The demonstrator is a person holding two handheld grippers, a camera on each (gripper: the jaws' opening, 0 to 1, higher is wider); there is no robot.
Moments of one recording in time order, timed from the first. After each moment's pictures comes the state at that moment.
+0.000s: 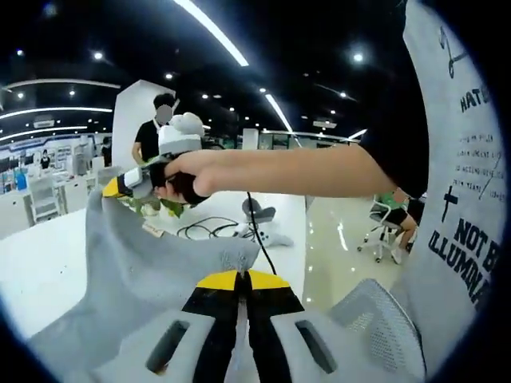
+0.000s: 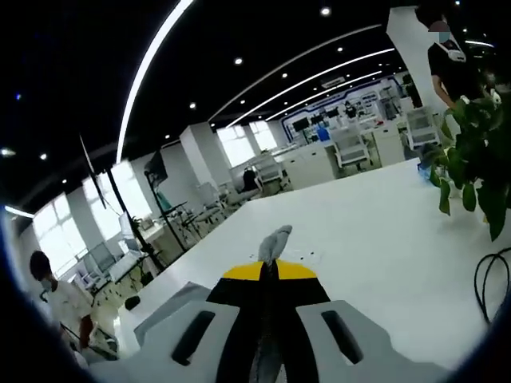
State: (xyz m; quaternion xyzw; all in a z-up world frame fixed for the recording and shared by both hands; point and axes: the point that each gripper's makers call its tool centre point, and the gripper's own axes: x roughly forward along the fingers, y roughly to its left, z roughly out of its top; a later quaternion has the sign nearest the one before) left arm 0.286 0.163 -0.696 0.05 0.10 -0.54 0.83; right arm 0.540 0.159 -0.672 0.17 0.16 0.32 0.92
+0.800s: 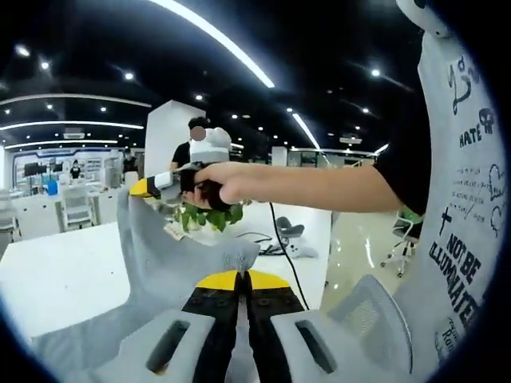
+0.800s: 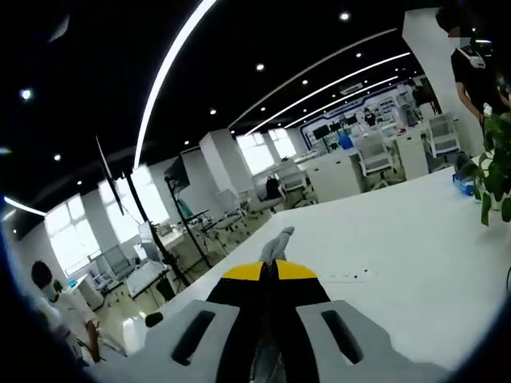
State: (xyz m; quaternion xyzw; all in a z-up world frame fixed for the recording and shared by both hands) left arm 0.285 0.286 -0.653 0.02 0.06 -0.47 0.88; right arm 0.539 0.274 -0.618 0.17 0.13 0.37 0.91
